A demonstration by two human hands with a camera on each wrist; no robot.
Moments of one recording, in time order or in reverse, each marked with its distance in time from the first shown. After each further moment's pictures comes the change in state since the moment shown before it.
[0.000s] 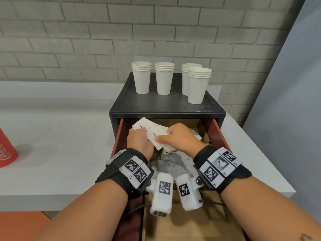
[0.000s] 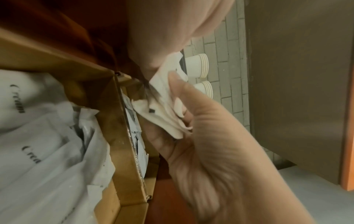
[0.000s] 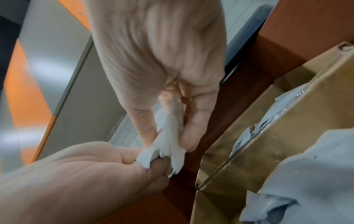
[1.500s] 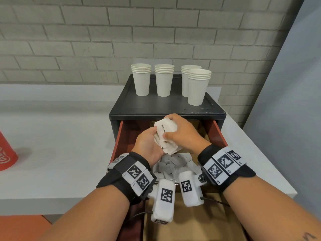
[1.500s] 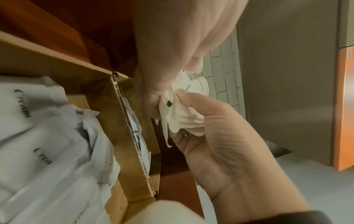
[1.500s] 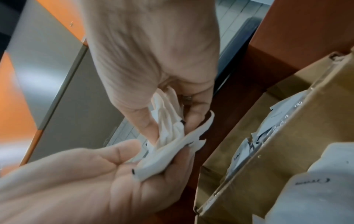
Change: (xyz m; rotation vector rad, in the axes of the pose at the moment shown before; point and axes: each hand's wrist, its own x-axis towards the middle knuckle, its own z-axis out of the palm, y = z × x) left_hand -0.030 0.037 0.006 -0.883 -0.437 -0.481; right_hand 0.005 0.005 -0.011 0.074 0.109 -0.139
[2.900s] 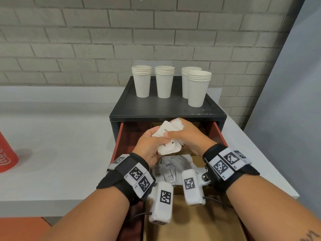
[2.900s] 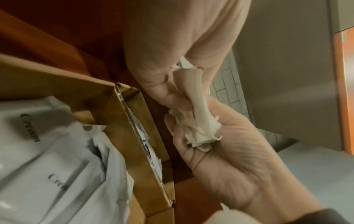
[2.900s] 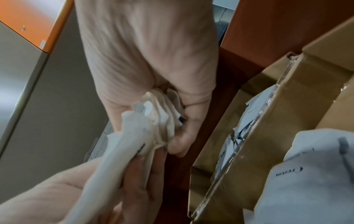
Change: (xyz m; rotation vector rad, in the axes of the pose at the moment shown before) left_hand 0.002 -0.001 -0.004 0.387 0.113 0.129; right_hand -0.001 0.002 -0.008 0.339 -0.085 0.199
